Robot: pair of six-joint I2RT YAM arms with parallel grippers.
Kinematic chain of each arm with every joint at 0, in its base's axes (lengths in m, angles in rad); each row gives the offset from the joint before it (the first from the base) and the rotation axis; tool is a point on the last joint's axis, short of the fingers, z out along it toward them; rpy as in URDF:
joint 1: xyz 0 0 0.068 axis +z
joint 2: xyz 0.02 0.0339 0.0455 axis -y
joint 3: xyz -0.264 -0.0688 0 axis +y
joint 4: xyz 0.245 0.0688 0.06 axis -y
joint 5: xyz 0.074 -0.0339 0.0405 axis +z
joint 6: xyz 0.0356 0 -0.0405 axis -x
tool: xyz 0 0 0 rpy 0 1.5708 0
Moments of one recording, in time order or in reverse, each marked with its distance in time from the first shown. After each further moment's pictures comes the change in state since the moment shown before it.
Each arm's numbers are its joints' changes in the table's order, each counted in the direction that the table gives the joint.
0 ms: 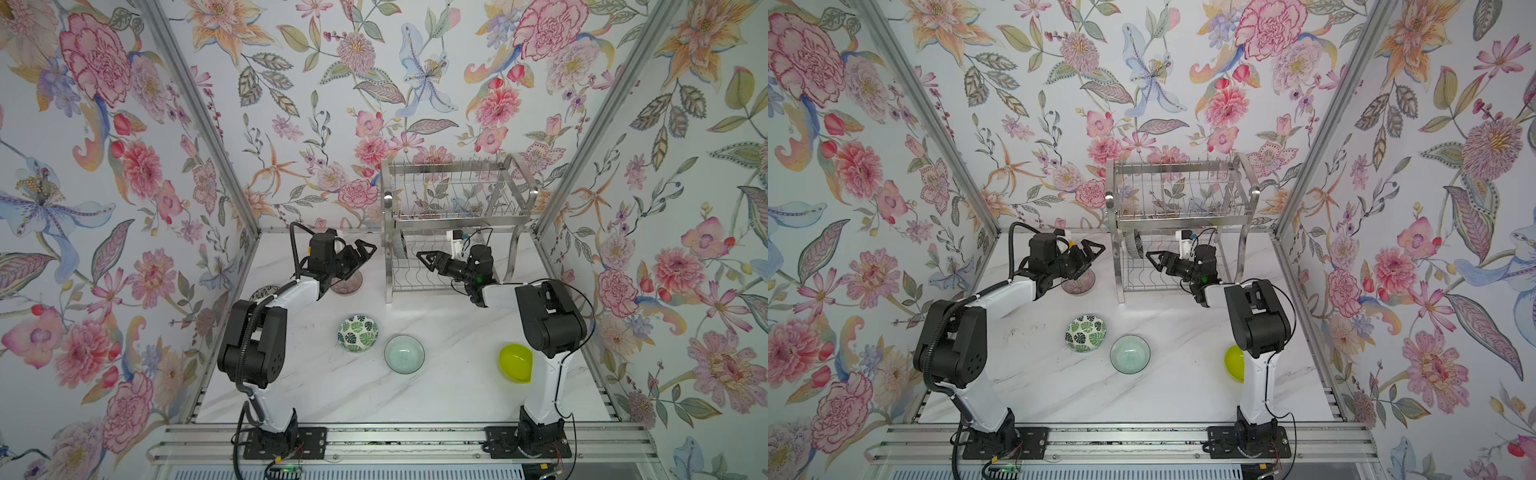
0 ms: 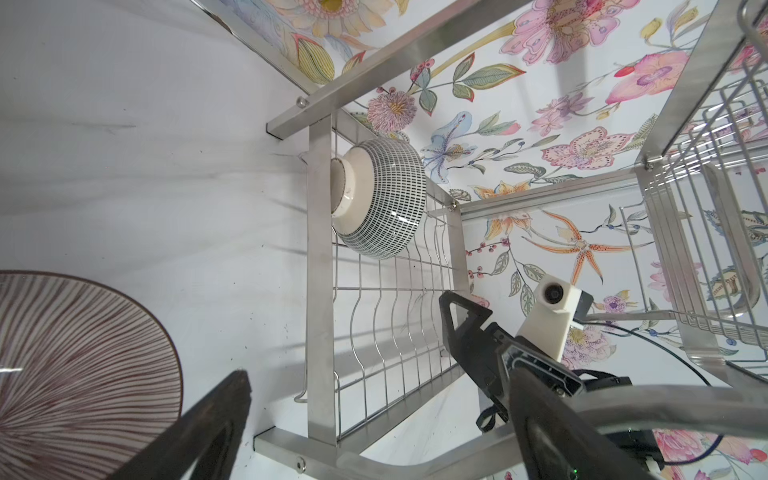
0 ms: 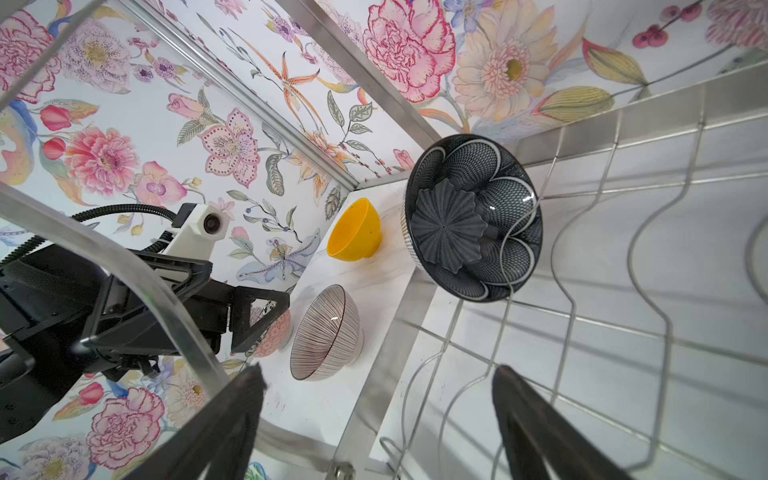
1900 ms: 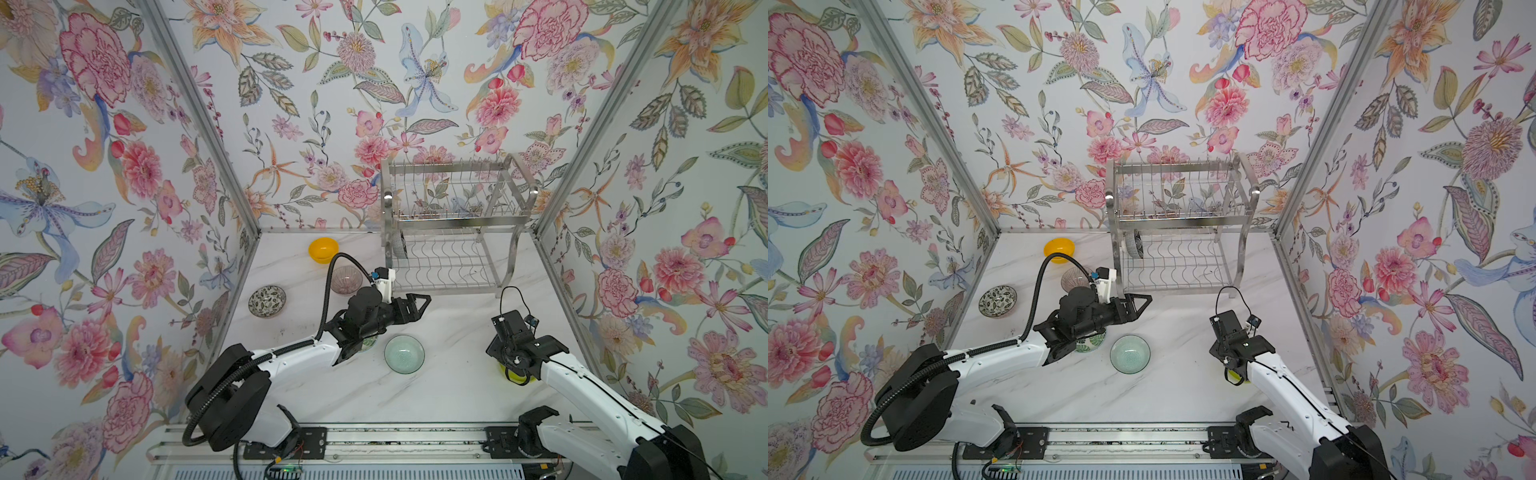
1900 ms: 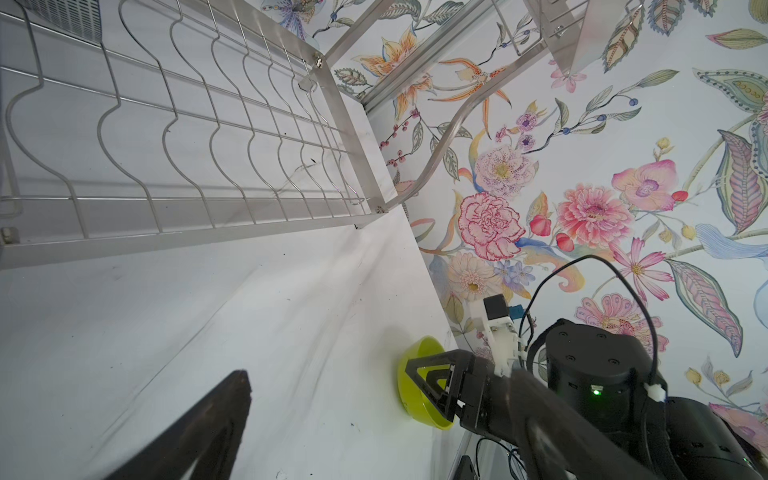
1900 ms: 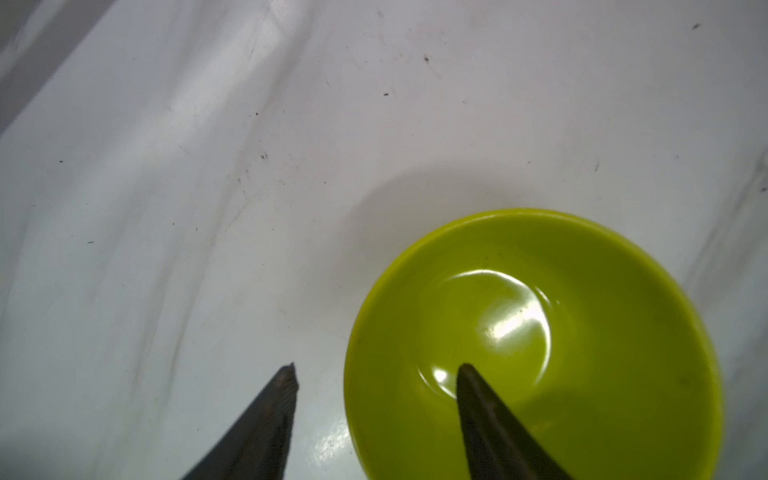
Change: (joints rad) left arm -0.554 0.331 0.403 0.275 0.286 -0.021; right arm 0.098 1.004 0.535 -1.527 -0.970 -0.243
